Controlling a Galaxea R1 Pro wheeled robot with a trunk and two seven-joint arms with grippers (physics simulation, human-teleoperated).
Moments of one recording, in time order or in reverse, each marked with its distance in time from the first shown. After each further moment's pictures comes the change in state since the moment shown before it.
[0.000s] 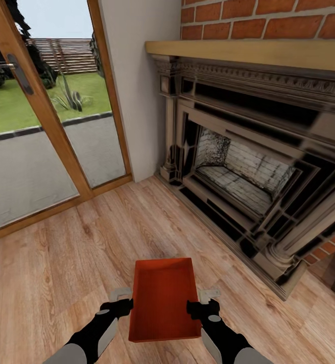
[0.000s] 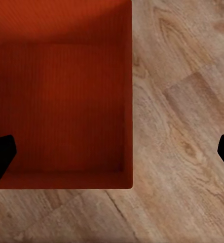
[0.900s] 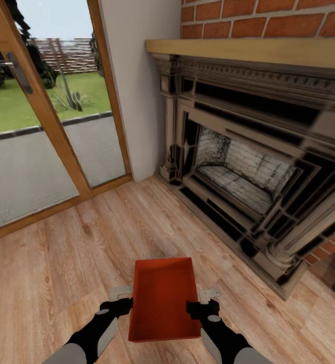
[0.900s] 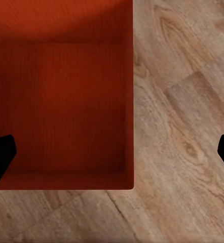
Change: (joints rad) left arm 0.000 0.002 -0.001 -0.003 0.000 -0.010 -0.001; right arm 0.000 0.001 0.000 0.000 0.000 0.000 -0.001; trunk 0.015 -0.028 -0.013
